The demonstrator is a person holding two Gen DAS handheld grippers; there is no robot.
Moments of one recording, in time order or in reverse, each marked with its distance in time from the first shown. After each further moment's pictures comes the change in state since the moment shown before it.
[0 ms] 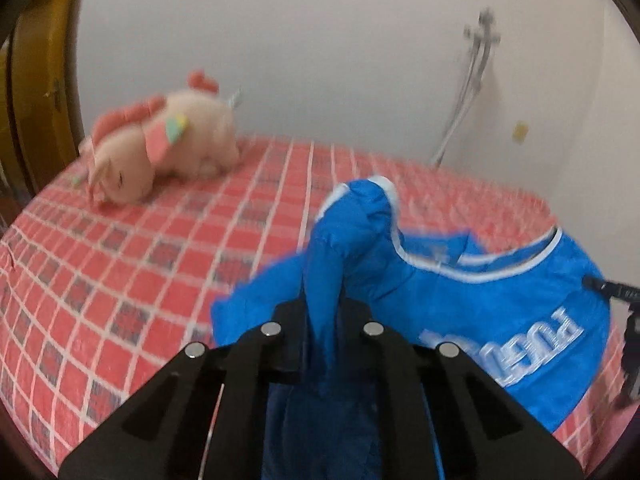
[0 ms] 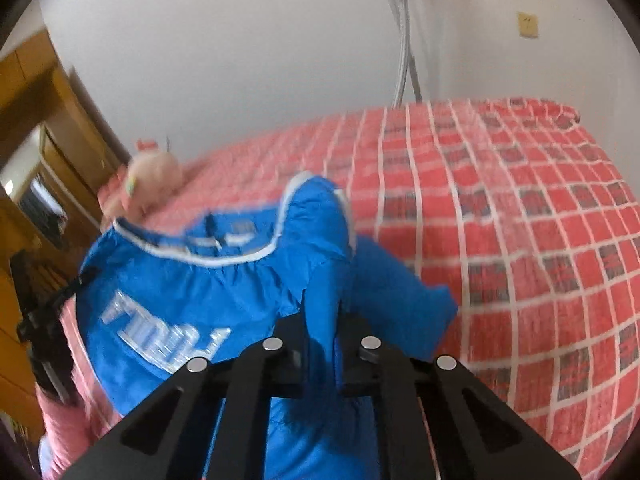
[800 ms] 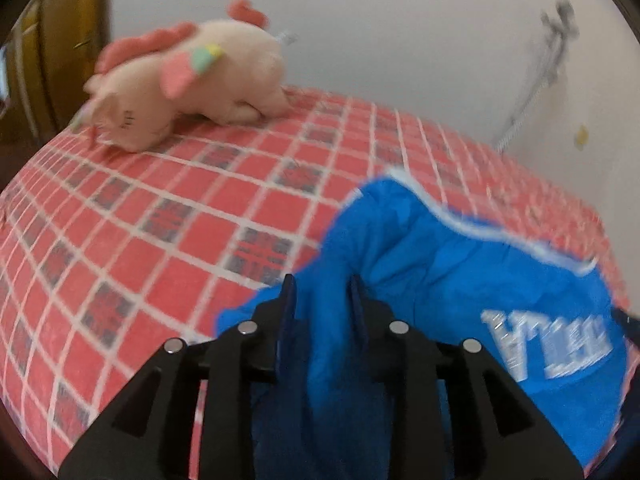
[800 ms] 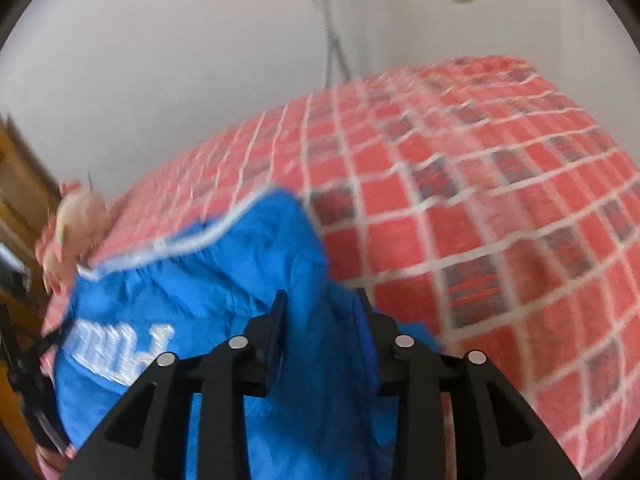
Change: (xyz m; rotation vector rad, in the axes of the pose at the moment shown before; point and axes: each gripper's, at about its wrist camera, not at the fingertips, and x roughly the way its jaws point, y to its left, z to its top) left arm 0.089 0.040 0.000 -0.150 0.147 0.147; right arm 0.048 -0.036 0.002 0.161 -0.045 -0.198
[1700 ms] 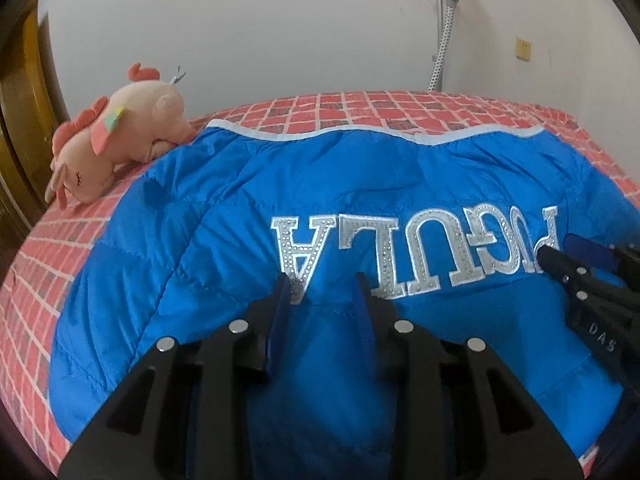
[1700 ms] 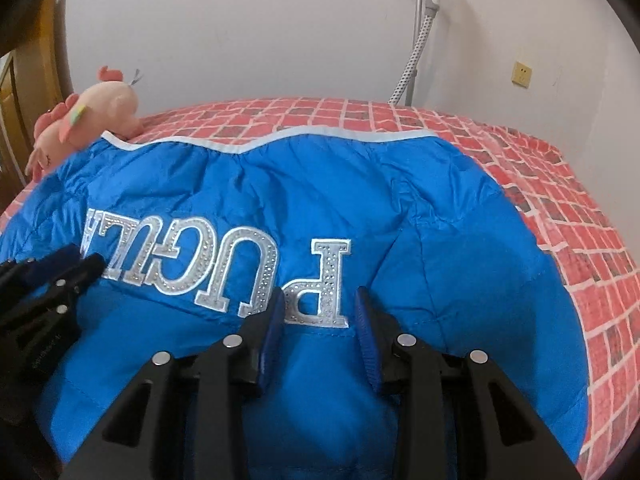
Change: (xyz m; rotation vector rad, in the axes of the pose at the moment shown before) left arm -0.010 -0.132 -0.097 0.329 -0.042 0.027; right arm 0.031 0.125 -0.105 -0.350 -0.038 -0.108
